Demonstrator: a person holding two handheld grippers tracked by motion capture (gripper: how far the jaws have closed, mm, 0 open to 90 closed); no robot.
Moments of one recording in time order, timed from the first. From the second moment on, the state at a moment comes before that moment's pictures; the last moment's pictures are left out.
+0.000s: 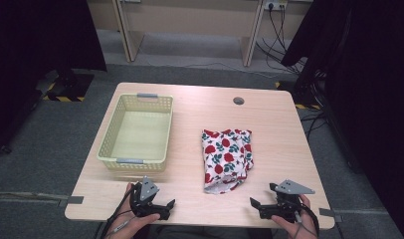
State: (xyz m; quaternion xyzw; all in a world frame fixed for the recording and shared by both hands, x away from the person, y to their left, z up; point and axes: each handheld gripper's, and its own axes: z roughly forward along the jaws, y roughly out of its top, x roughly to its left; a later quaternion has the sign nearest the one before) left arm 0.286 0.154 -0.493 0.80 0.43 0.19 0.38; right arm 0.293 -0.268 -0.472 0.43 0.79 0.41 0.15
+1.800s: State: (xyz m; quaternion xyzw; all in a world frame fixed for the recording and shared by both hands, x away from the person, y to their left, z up) left arm 0.286 0.154 -0.493 0.80 0.42 0.19 0.38; right arm 0.337 -0.259 -0.456 0.46 0.76 0.43 0.17
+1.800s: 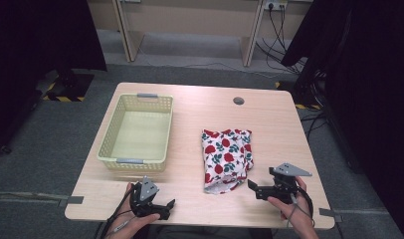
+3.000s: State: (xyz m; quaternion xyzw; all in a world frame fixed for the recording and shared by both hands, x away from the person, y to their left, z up) left arm 0.286 0.155 -0.494 0.80 0.42 0.19 0.38; right arm 0.408 -0.225 -0.449 0.47 0.75 0.42 0.18
